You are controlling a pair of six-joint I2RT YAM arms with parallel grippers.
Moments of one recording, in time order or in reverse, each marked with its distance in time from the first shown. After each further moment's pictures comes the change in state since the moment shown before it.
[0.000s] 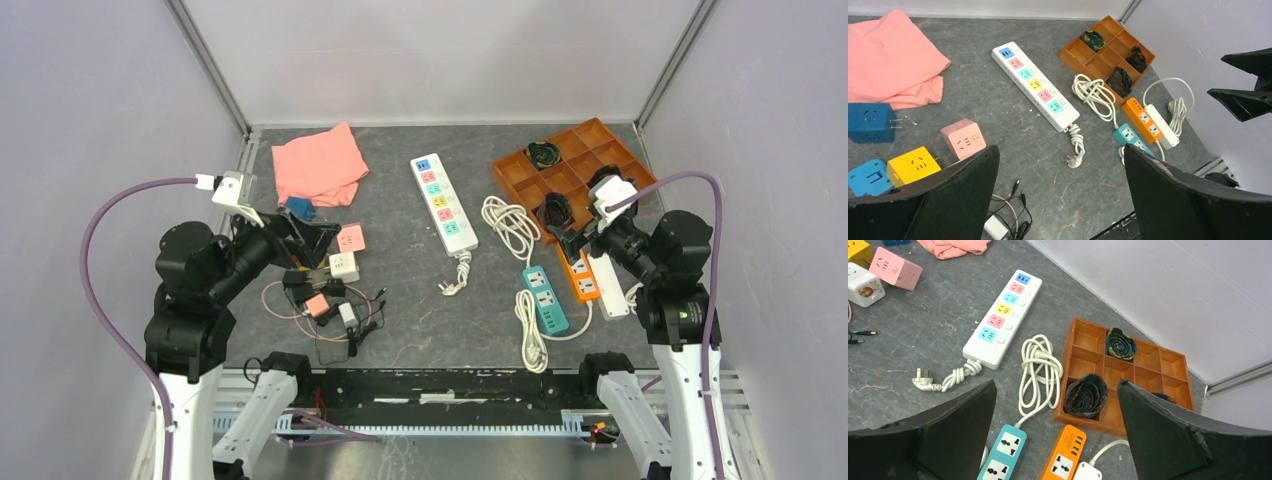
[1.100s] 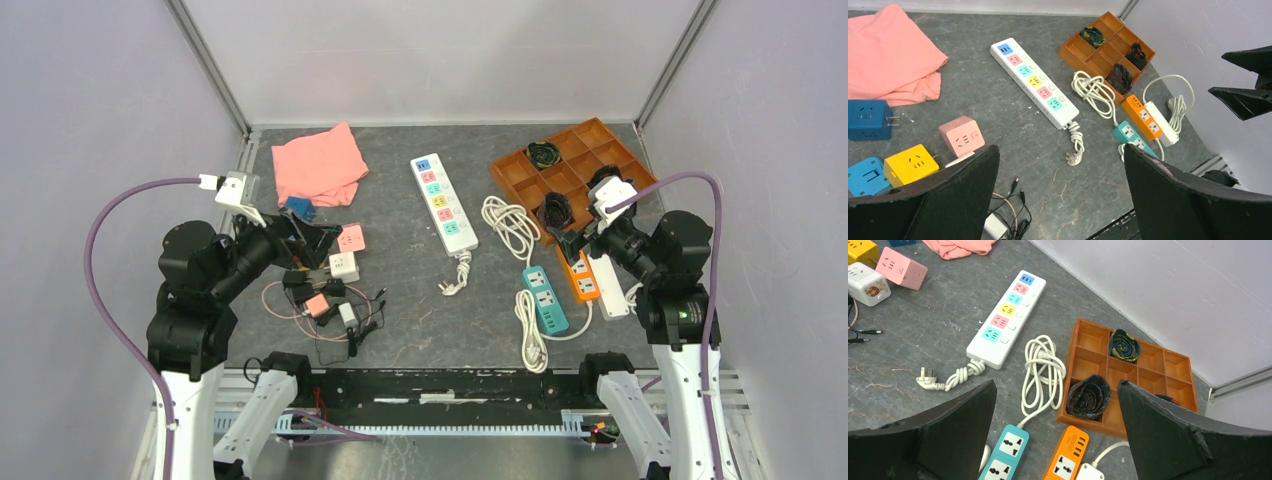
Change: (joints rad) left arm 0.000 0.000 -0.013 0.002 0.008 0.000; right arm -0.006 -0.002 -0.003 0.000 -0.023 0.000
